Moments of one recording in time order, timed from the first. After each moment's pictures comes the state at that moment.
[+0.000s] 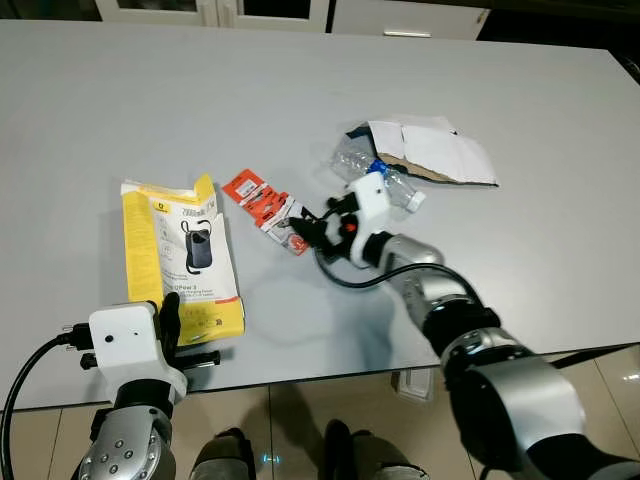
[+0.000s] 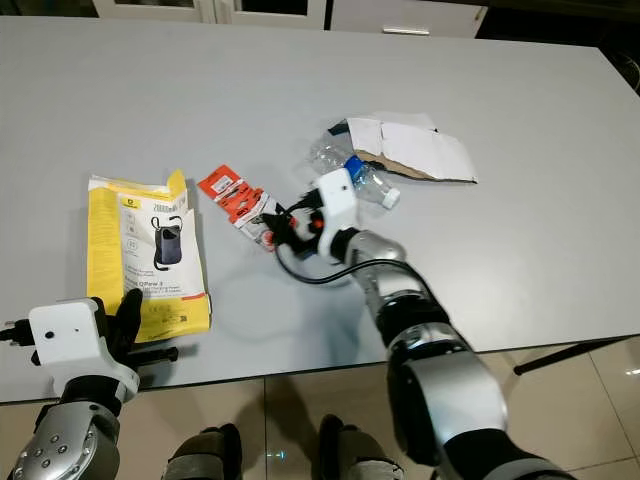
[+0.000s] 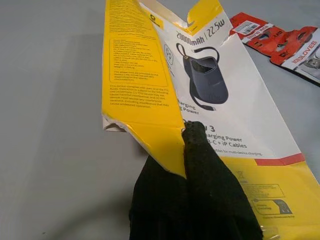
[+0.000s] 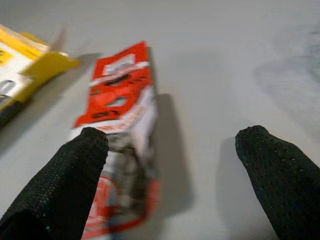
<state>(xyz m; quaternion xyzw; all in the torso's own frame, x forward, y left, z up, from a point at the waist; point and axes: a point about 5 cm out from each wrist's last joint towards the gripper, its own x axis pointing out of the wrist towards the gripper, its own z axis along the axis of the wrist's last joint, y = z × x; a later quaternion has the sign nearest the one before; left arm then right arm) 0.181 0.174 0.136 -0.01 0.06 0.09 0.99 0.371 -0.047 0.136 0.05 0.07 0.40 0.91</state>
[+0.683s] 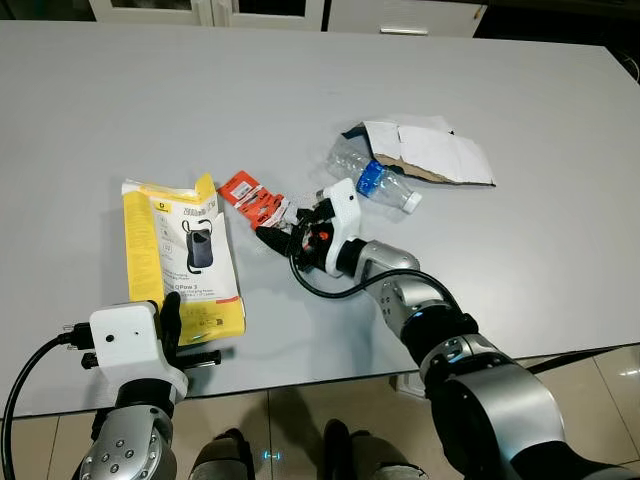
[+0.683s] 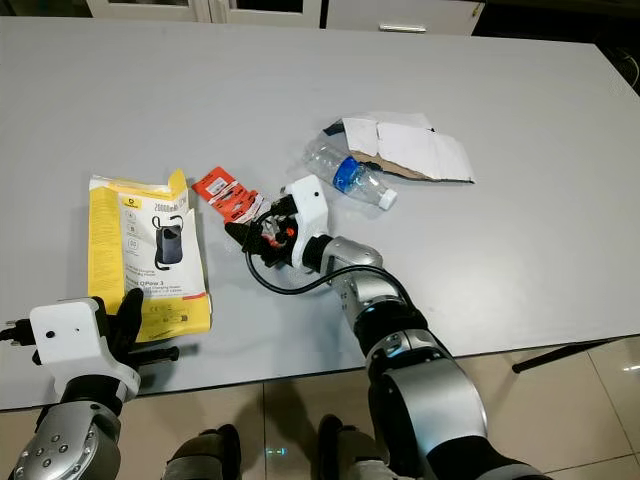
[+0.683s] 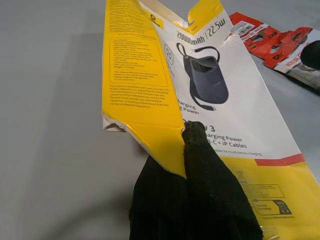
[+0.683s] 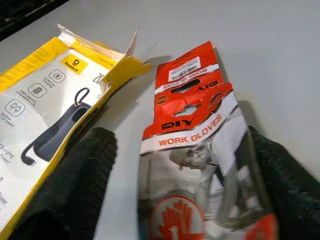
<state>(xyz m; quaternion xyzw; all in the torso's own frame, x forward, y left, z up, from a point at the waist) 0.182 0.173 0.136 -0.01 0.06 0.08 0.99 0.359 -0.020 0.136 0.09 0.08 0.46 0.88</state>
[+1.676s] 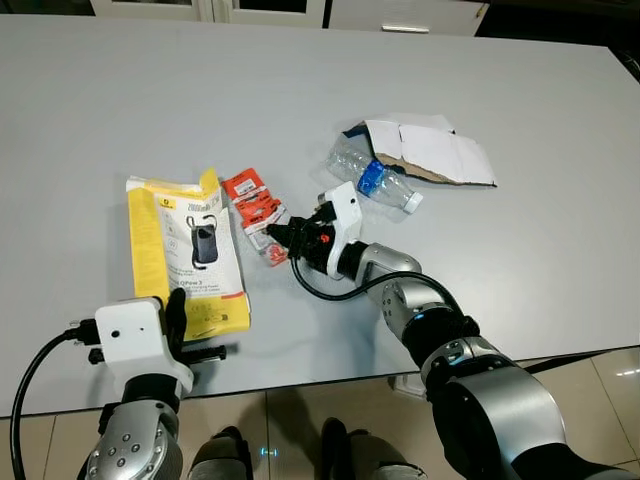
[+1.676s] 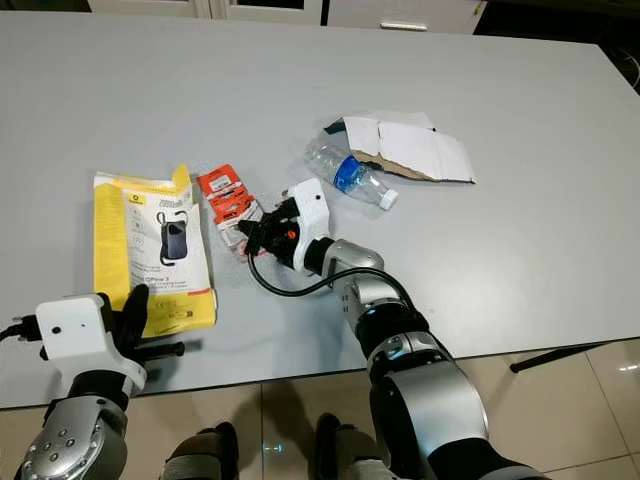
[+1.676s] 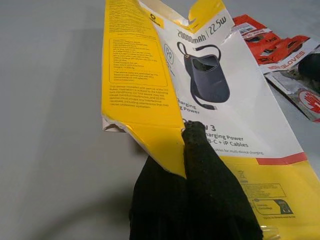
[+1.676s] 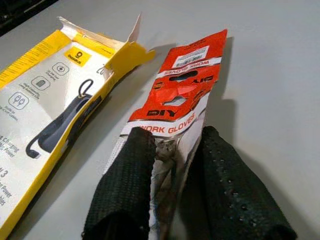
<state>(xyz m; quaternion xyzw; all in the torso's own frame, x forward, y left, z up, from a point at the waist) 0.187 0.169 0.135 -0.02 0.06 0.08 1.00 0.359 -0.024 0.133 0.10 0.08 0.46 0.88</state>
